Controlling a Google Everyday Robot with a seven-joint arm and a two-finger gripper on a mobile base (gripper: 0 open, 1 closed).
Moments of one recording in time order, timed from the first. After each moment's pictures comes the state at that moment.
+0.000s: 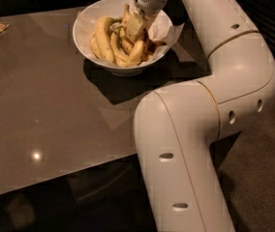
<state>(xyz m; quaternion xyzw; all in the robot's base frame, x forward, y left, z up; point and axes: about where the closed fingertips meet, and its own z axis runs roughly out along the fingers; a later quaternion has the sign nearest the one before) 0.741 -0.024 0.924 -0.45 0.87 0.09 0.17</state>
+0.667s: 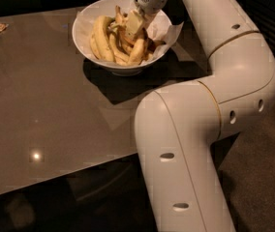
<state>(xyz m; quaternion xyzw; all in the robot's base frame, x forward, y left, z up) 0.751 -0.018 0.925 -0.45 0.87 0.09 0.18</state>
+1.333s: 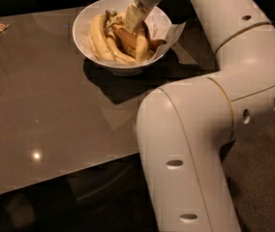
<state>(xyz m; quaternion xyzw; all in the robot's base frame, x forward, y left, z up) 0.741 -0.014 0.951 -0.47 0.85 0.09 0.21</state>
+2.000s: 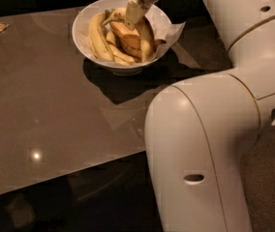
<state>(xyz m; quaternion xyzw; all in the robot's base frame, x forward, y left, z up) 0.724 -0.009 0.967 -0.49 0.84 0.09 0.22</state>
